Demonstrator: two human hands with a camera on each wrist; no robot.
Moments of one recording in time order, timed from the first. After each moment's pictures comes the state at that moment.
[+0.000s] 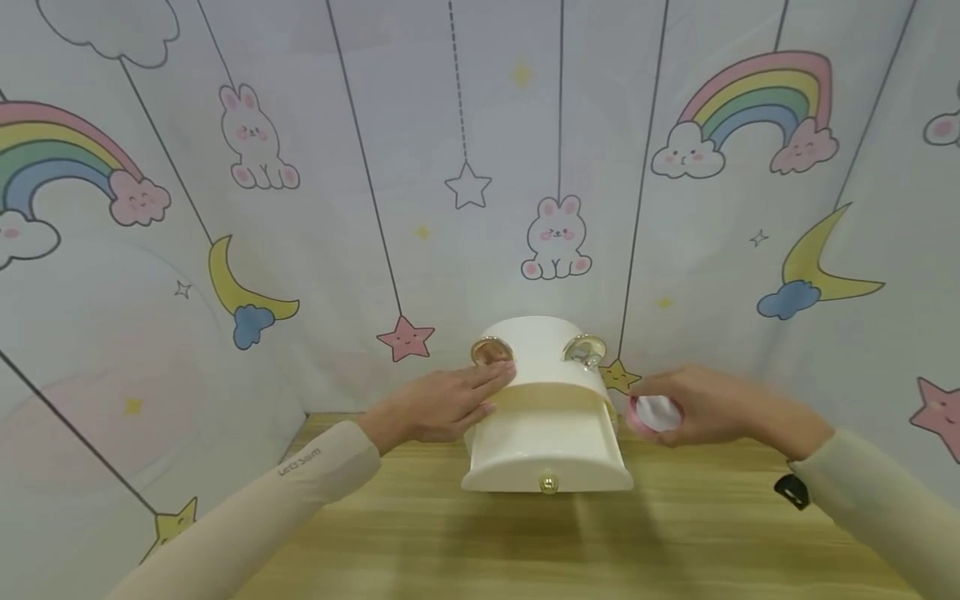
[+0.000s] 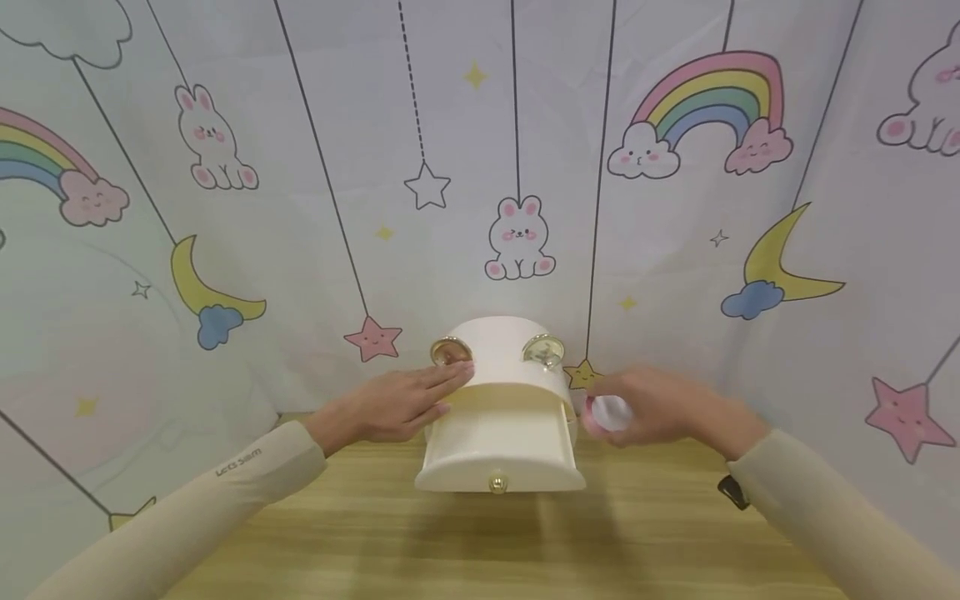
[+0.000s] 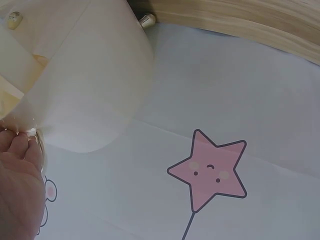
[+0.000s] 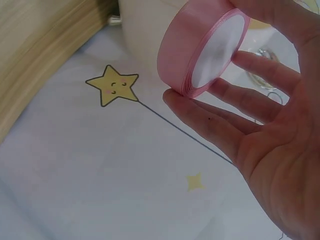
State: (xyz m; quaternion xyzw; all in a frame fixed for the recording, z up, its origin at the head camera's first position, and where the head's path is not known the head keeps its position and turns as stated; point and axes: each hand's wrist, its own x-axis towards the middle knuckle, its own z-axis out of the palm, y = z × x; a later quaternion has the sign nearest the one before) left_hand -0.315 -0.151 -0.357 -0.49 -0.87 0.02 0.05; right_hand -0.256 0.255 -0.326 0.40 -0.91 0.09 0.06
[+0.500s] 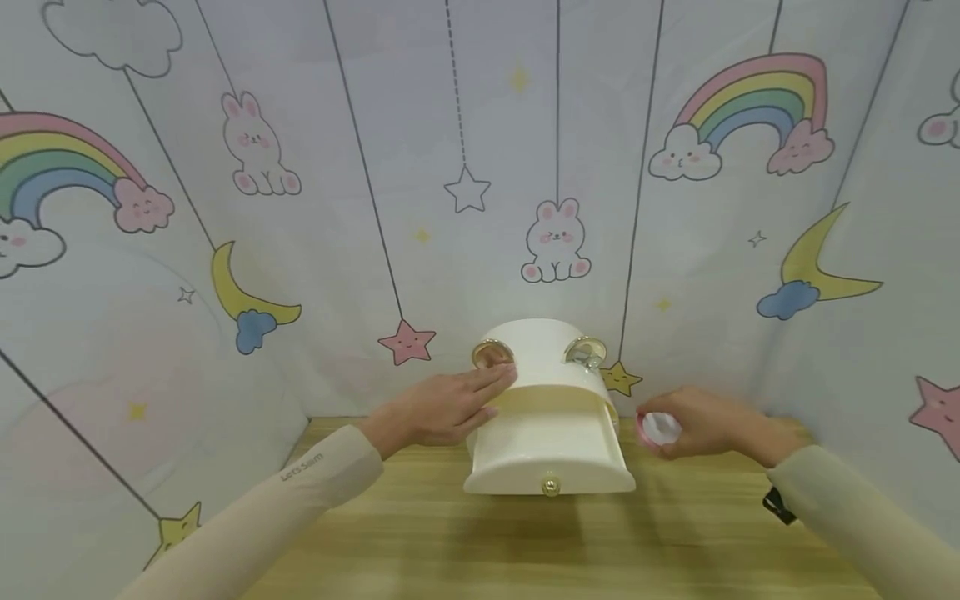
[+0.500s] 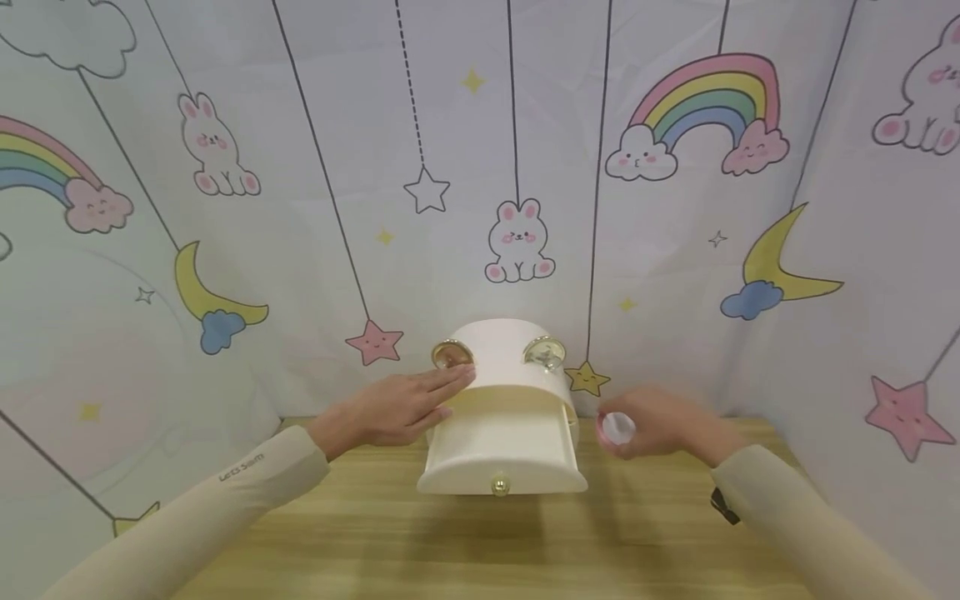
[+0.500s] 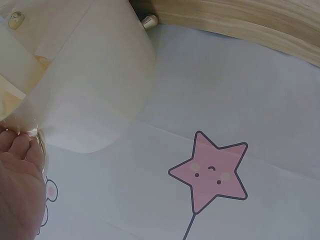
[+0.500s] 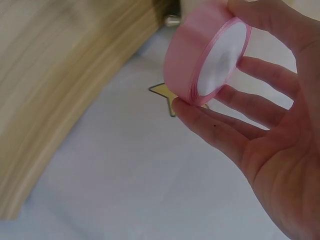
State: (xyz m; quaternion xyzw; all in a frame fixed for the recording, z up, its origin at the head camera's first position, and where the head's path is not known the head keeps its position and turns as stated) left_hand -0.312 -0.150 -0.356 -0.49 -0.87 0.03 0.05; right_hand -0.278 0.273 -0.380 0.35 -0.93 0.09 0.02
